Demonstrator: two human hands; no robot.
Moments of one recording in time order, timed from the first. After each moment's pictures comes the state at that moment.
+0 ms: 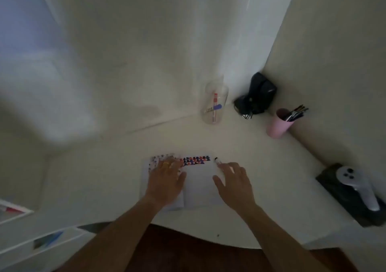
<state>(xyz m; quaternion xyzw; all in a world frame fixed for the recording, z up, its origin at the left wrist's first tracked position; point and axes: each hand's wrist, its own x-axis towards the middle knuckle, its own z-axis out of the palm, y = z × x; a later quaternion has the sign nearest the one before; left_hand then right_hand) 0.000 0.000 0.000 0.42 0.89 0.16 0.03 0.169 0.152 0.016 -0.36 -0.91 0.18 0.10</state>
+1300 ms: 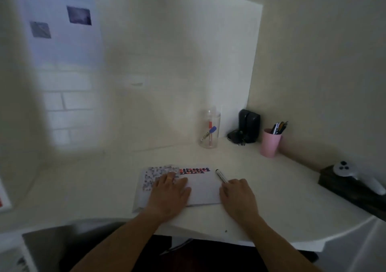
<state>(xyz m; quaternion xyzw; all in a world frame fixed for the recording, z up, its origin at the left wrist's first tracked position) 0.034 -0.025 -0.087 0.44 0.89 0.12 -0.07 0.195 0.138 -0.093 -0.34 -0.91 0.02 0.24</state>
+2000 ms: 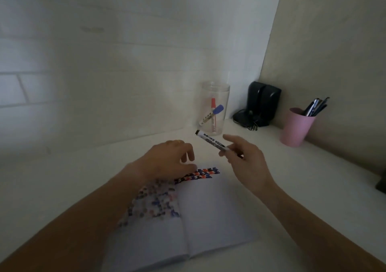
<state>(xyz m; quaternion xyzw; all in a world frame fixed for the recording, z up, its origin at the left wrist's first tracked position) -0.090 0.086 -0.043 0.59 0.80 0.10 0.02 0.084 0.214 -0.060 -0.29 -0.83 0.32 0.34</state>
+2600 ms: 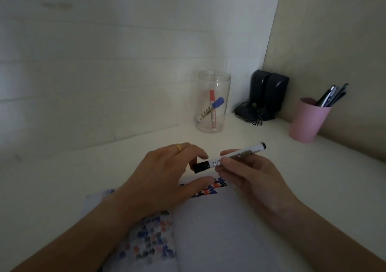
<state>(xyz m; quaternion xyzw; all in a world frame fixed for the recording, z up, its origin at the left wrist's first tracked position) -0.074 0.083 -0.065 0.67 0.69 0.25 -0.14 0.095 0.216 -0.078 -0.21 -0.55 0.75 0.31</state>
